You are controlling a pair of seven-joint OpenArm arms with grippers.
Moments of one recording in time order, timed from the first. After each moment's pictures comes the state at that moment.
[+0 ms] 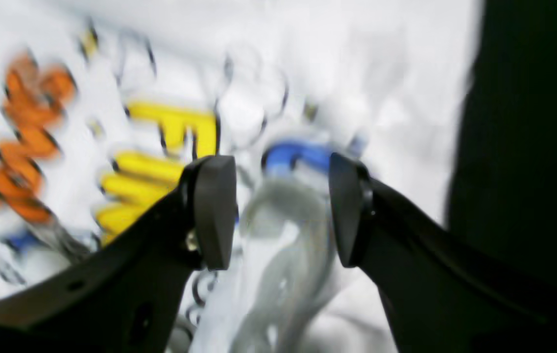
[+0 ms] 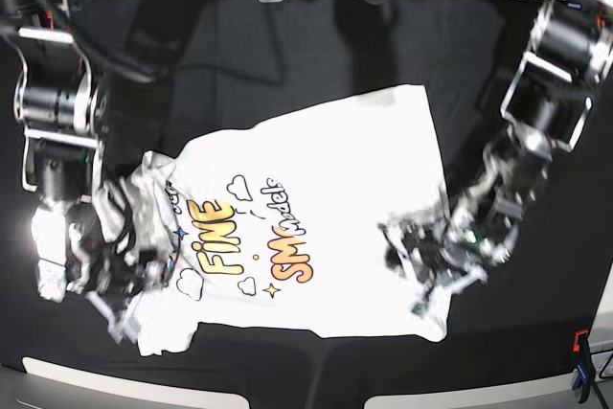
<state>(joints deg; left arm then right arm) -28.4 -16.2 31.0 67.8 -19.5 -6.2 37.0 42.8 19.8 2.6 38.1 10.2 34.6 -47.4</state>
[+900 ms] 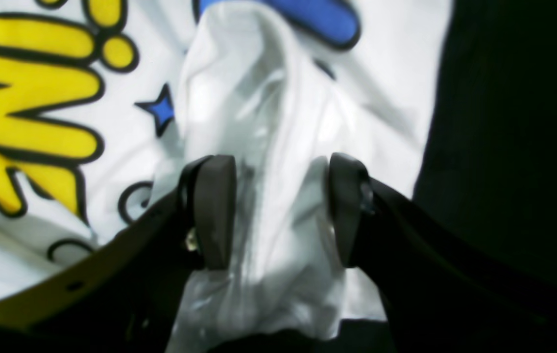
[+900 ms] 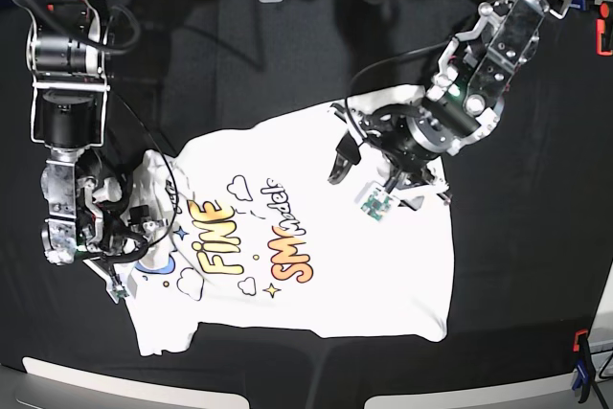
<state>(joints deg) -3.9 -17.4 30.9 103.0 -13.4 -4.8 38.4 31.4 20.7 1.2 54.1 7.9 25.8 -56.1</state>
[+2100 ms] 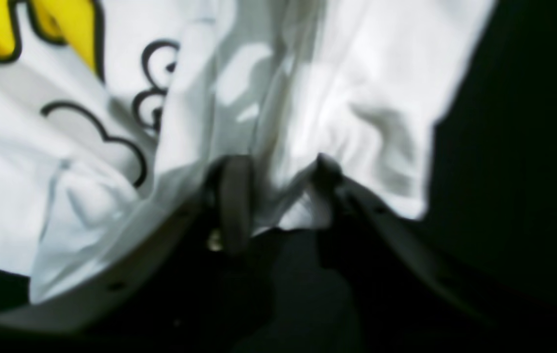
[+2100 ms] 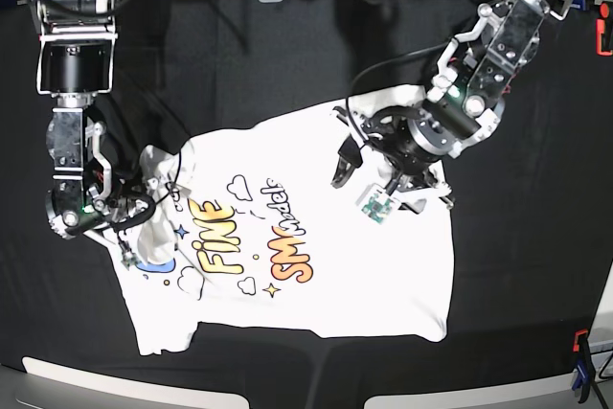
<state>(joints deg) -4.0 -17.4 30.9 103.0 -12.0 -4.8 38.4 19.0 20.7 1.2 76.9 4.9 27.4 -68.4</state>
